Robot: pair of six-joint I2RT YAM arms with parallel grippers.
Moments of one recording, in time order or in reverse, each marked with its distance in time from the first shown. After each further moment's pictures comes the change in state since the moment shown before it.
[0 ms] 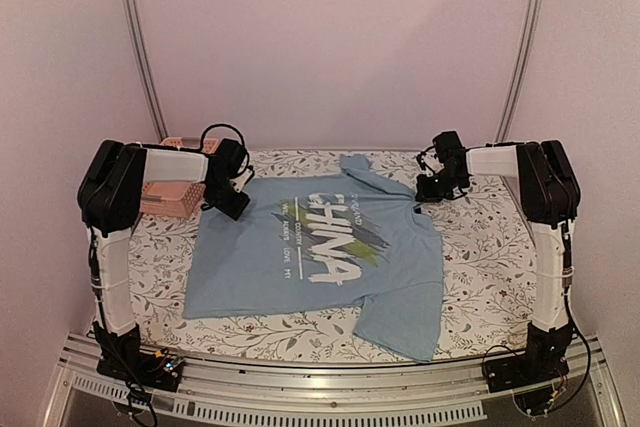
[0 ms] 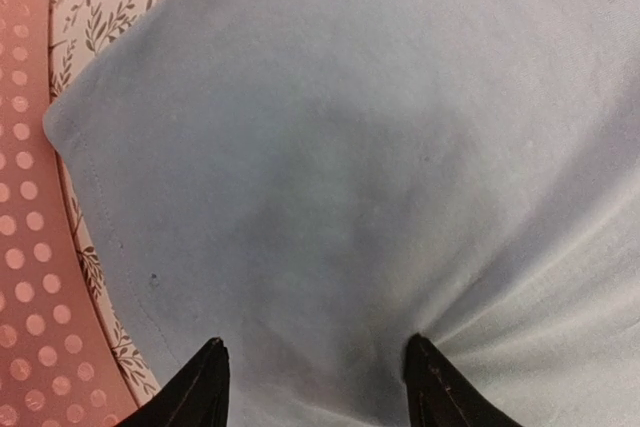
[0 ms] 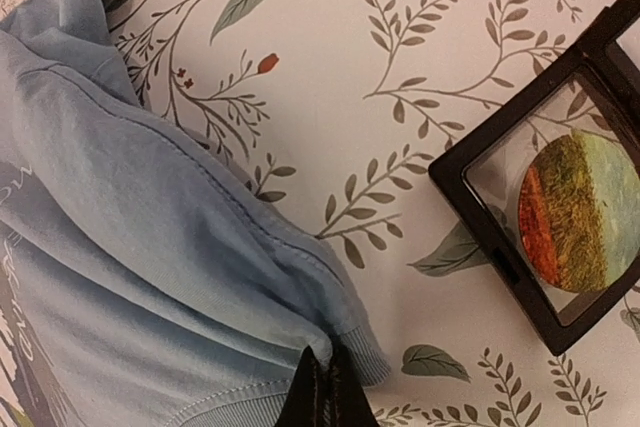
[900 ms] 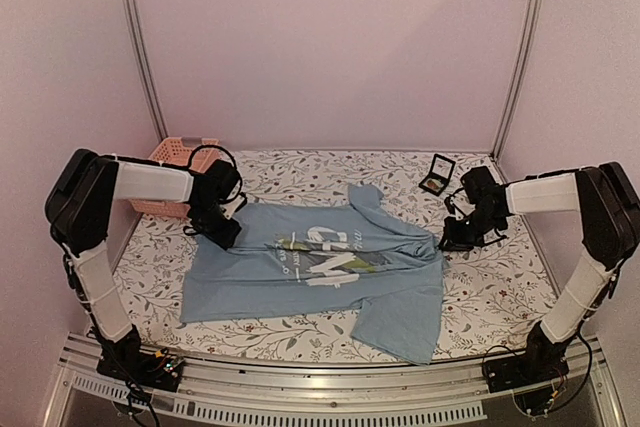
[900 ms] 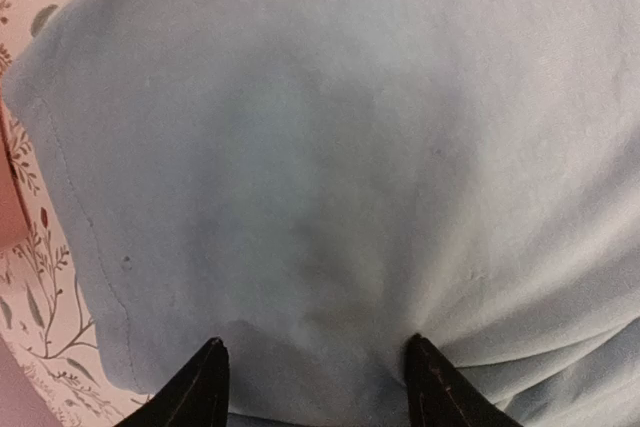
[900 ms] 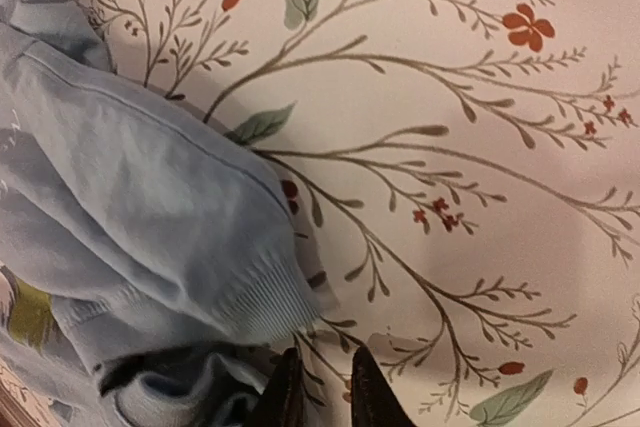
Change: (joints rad) left arm -0.071 -0.249 -0.317 -0.089 0.062 -0.093; right arm 0.023 -0.535 -0.698 0.006 -0.057 0.143
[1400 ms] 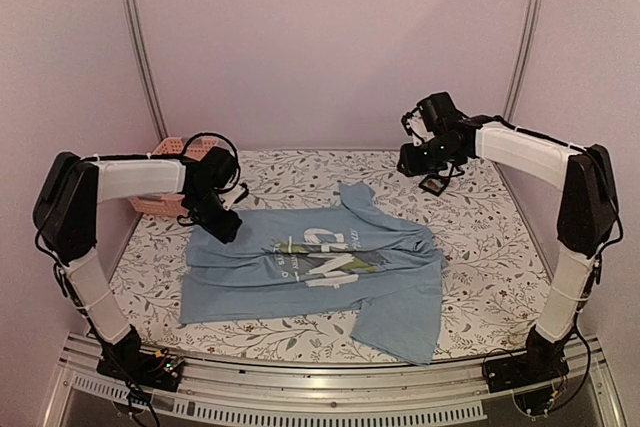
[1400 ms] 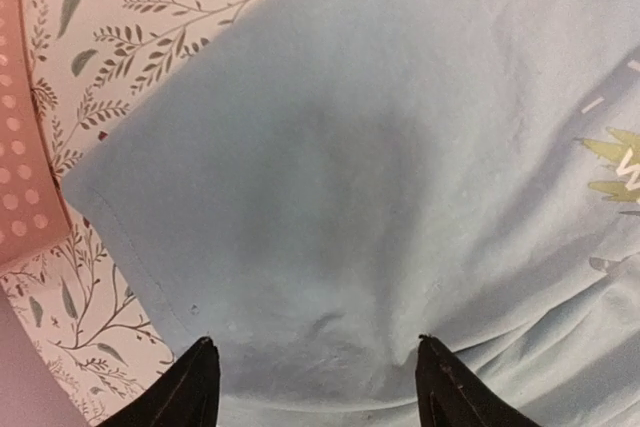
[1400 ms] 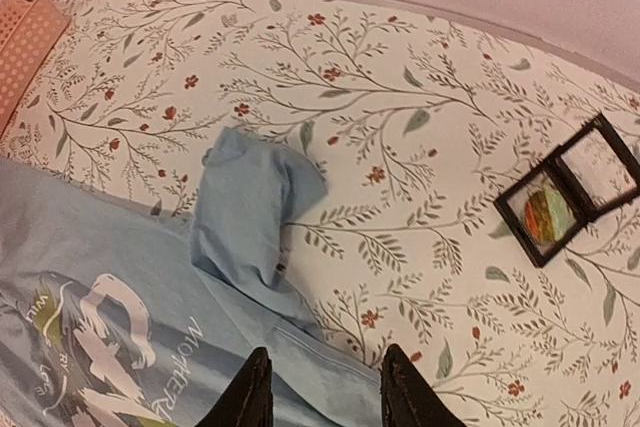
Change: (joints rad) left arm -0.023 -0.094 0.046 -0.126 0.040 0.021; right arm 0.201 0.131 0.620 -0.161 0.241 -0.055
